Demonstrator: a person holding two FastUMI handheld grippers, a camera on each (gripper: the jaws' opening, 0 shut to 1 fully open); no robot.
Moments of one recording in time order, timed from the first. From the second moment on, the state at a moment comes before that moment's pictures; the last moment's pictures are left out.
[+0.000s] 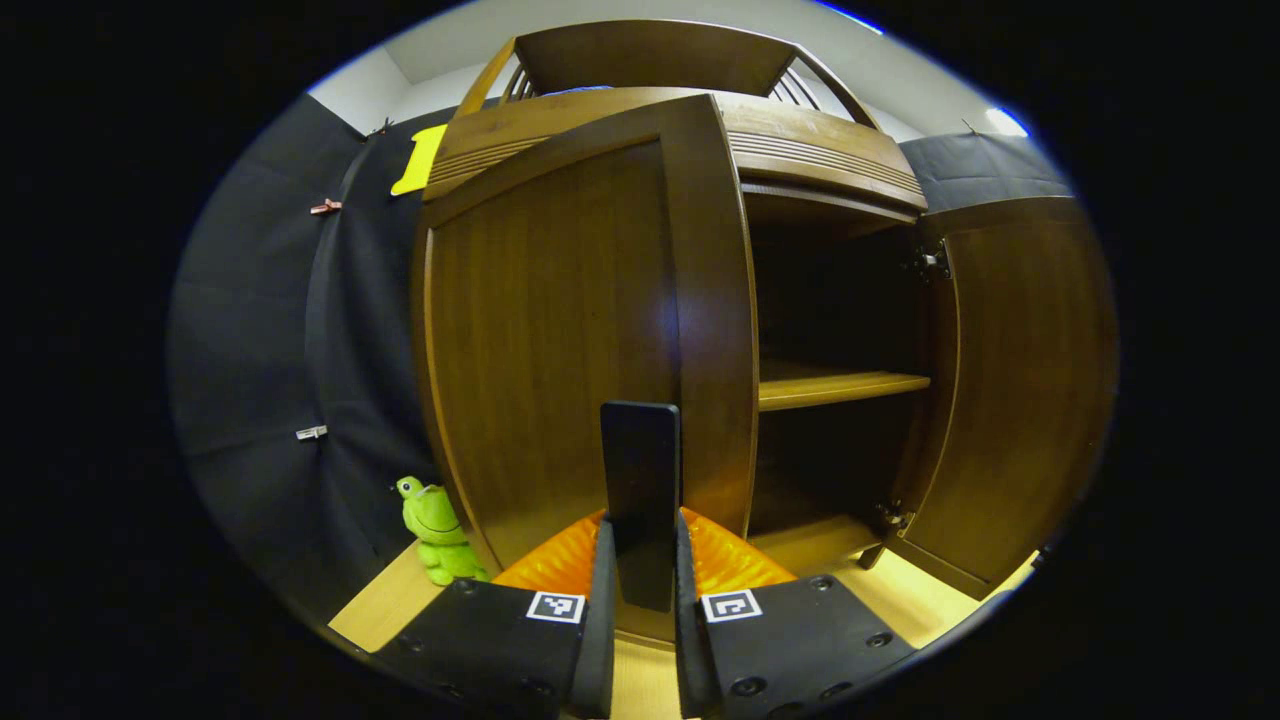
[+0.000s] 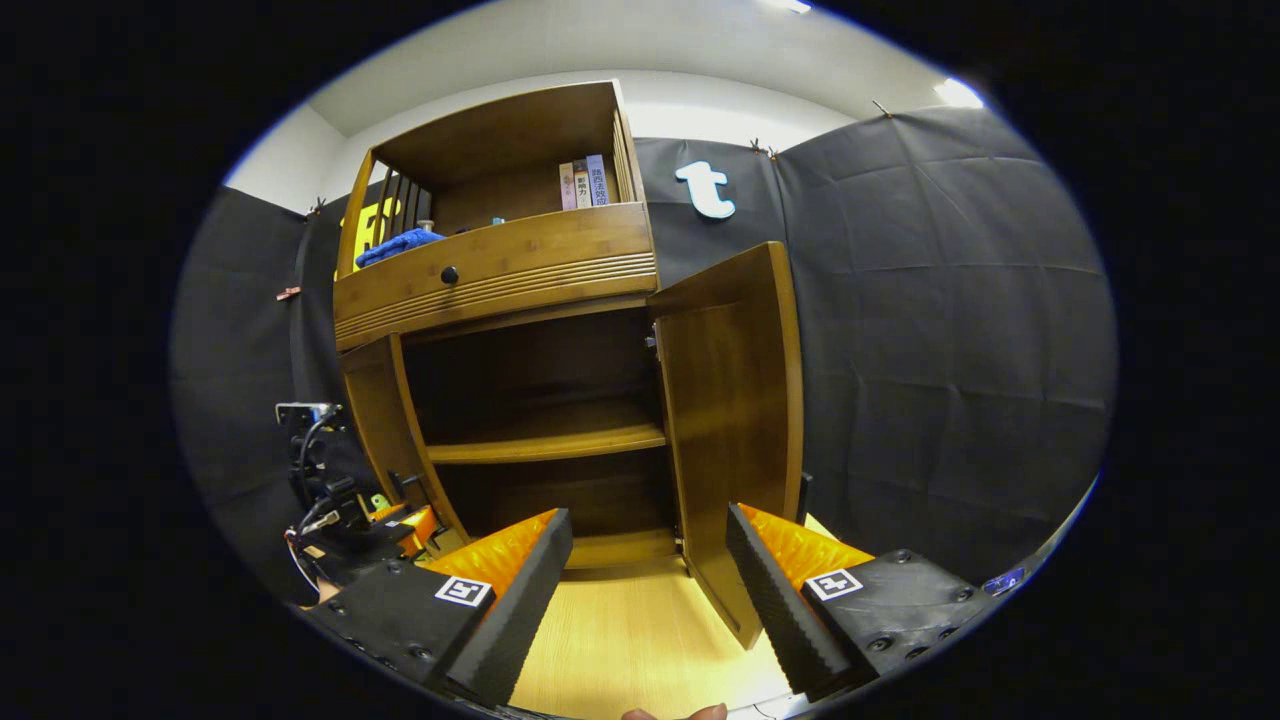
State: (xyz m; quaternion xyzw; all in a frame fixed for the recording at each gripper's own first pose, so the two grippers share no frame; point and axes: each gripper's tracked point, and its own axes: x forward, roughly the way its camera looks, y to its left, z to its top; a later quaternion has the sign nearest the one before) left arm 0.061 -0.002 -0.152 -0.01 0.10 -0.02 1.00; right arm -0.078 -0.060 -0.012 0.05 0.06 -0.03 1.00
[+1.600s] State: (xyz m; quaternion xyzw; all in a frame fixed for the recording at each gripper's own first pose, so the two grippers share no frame) left arm -0.046 0.202 -0.164 -0.03 0.10 0.04 0.99; right arm -0.073 0.011 -0.027 0.05 0.08 0.01 1.00
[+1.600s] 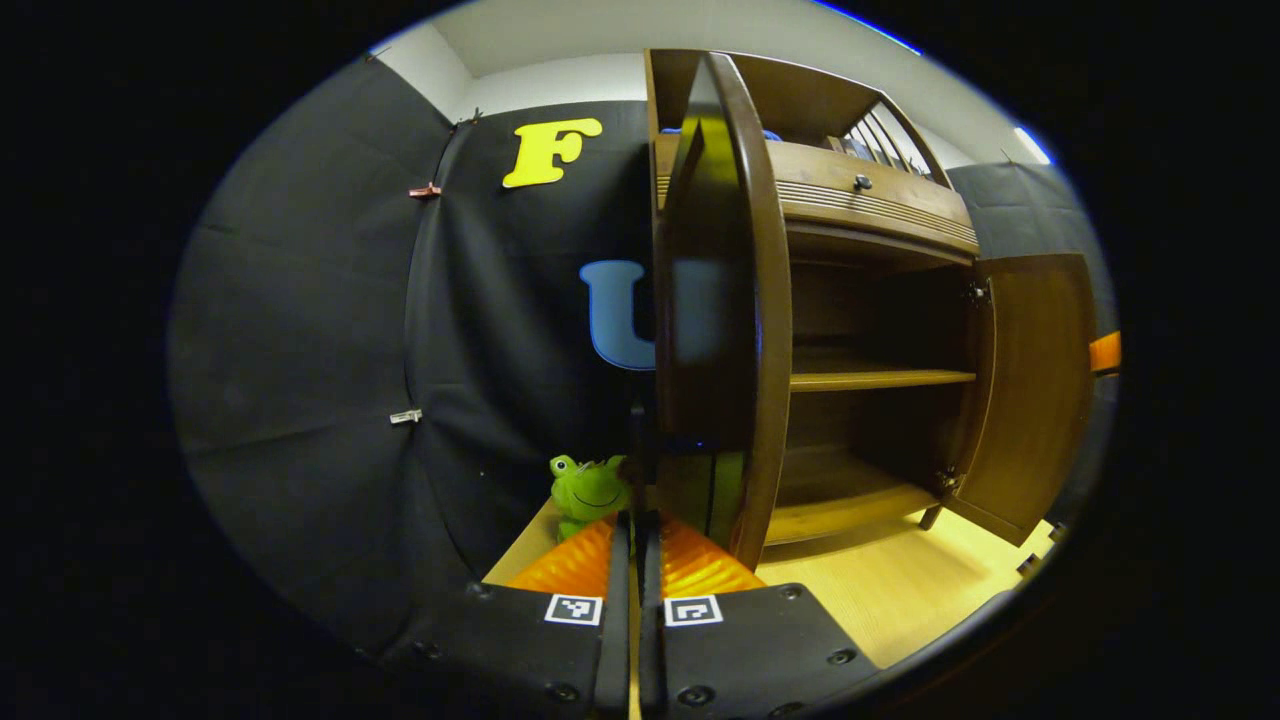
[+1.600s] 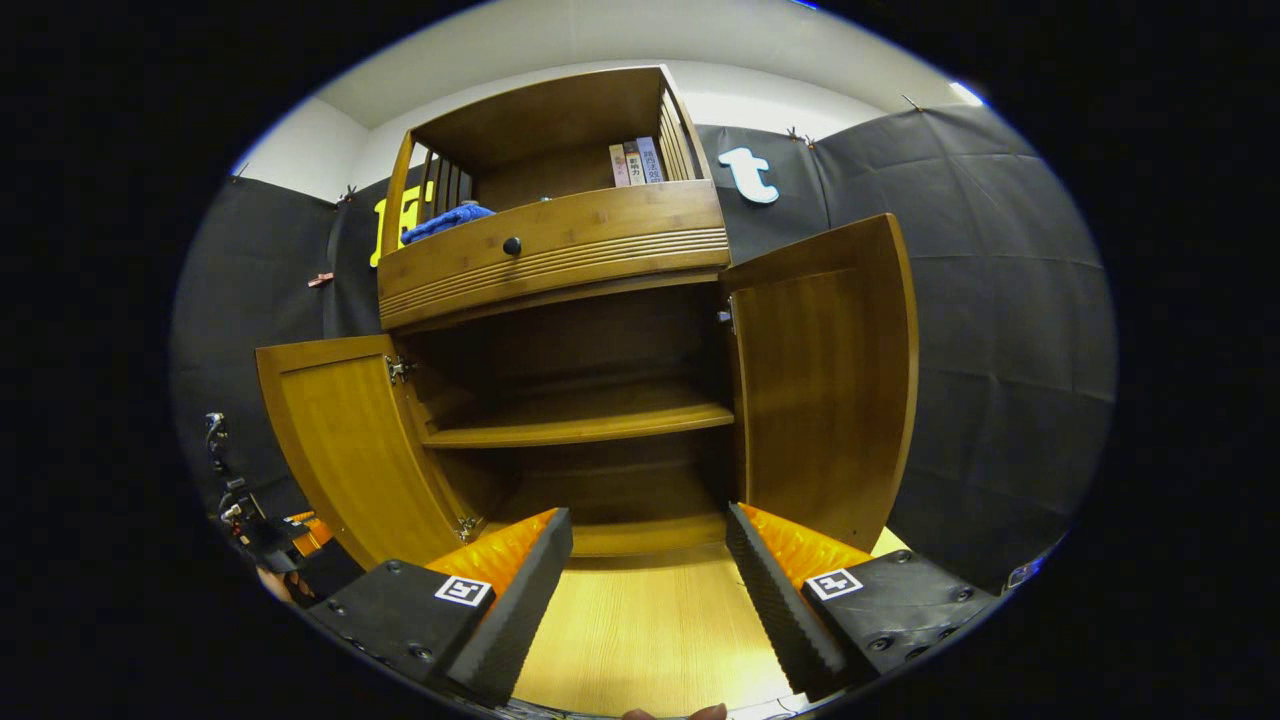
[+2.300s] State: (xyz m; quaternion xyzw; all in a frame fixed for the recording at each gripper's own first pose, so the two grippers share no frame) left arm -0.109 0.206 -0.130 -0.01 0.08 0.05 0.99; right arm -0.065 0.031 -0.026 0.05 0.07 0.02 1.00
